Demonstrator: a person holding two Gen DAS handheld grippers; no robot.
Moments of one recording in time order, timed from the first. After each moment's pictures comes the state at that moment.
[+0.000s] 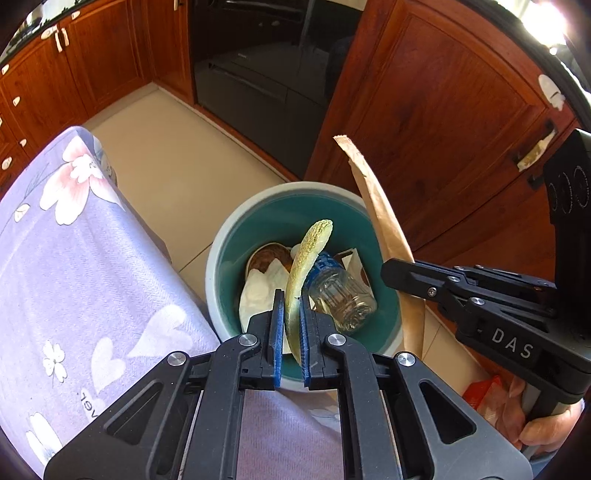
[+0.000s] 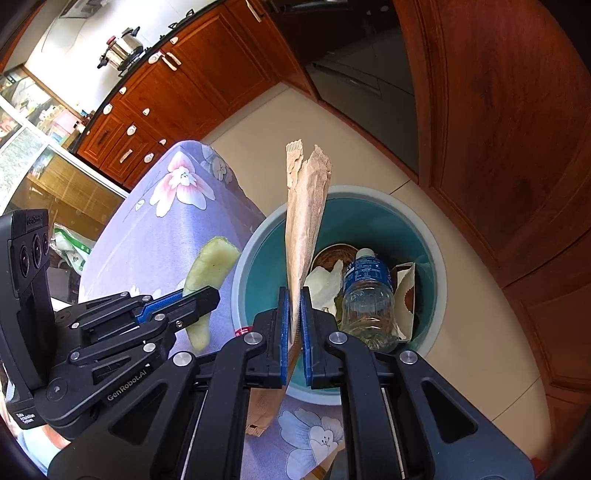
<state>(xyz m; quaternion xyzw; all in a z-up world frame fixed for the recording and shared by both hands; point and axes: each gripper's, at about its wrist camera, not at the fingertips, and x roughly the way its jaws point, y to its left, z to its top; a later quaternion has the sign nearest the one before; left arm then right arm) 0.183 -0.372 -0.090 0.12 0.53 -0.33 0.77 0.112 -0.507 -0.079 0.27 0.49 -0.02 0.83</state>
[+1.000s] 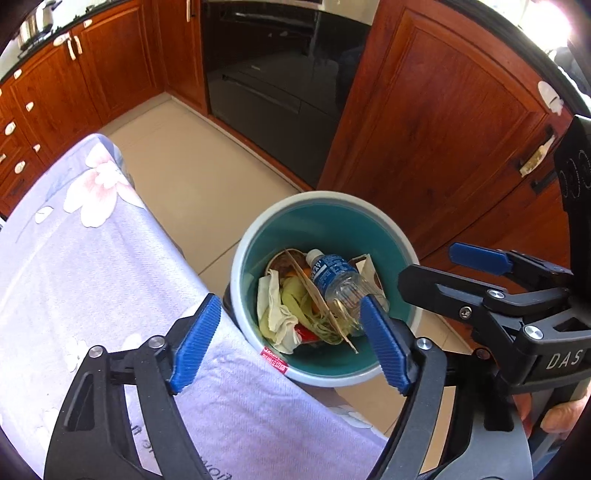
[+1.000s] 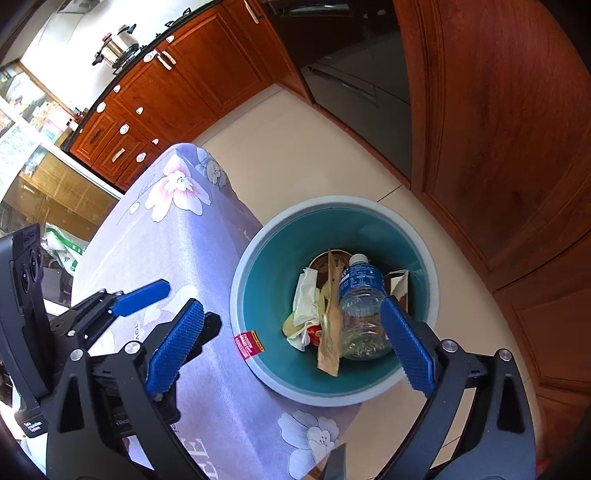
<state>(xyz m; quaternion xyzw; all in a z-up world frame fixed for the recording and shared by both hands) 0.176 -0.361 -0.076 0.13 0.51 -0.31 0.79 0.110 -0.504 -0.055 0.24 0.49 -0.04 0.84</state>
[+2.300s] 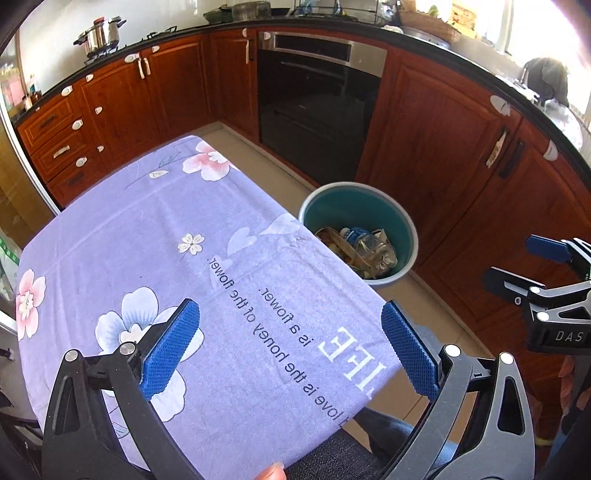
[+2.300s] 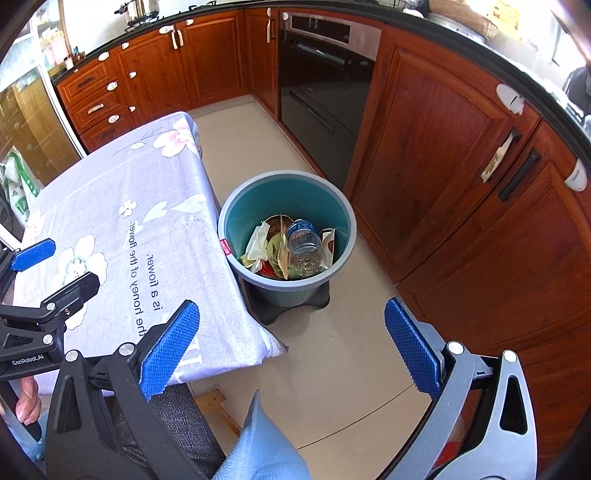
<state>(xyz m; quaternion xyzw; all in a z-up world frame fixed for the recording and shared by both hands) 0.040 -0.210 -0.001 0.11 0.44 -0.26 0.85 -0.042 -0.384 0.034 0.05 0.49 -0.15 0.86</state>
